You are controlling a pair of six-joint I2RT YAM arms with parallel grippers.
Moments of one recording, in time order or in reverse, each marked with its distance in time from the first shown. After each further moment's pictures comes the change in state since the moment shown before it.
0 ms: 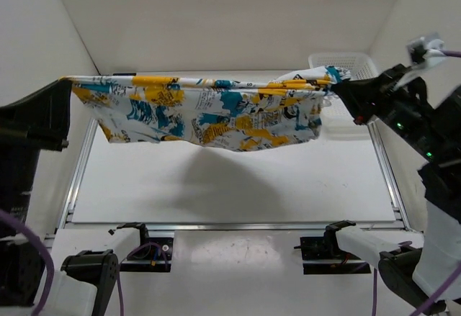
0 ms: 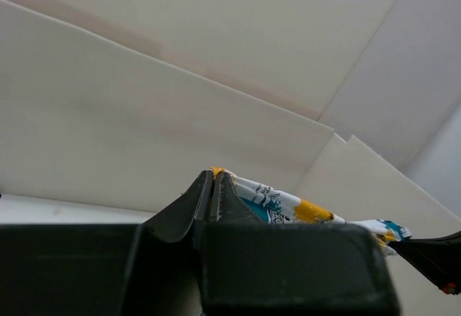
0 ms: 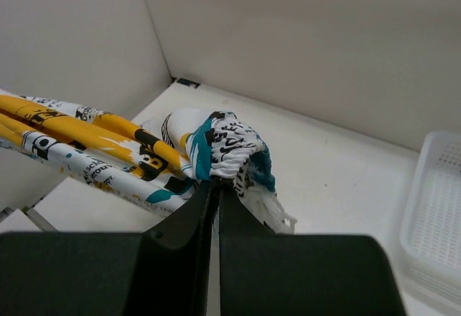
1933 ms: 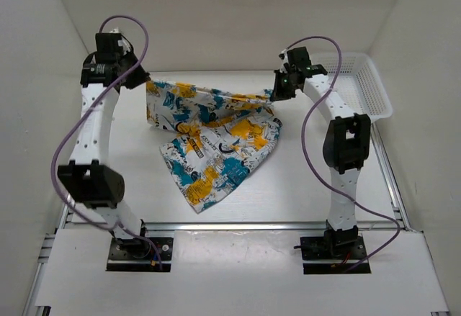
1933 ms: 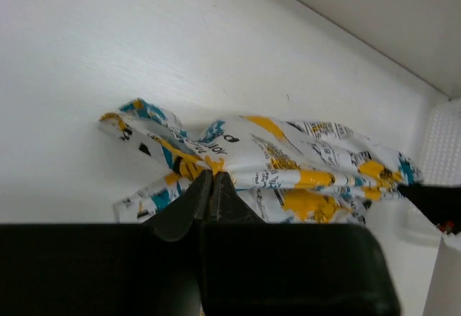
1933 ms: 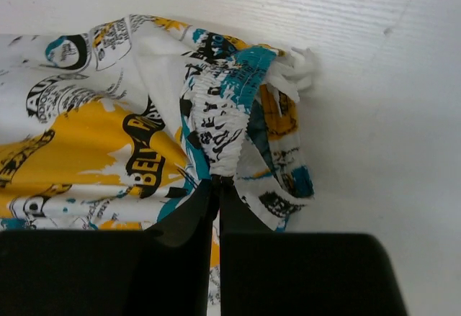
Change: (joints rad) left arm -0.006 0.689 -0.527 0.153 -0.080 0.077; right arm -0.036 1.117 0.030 0.205 0.070 0.077
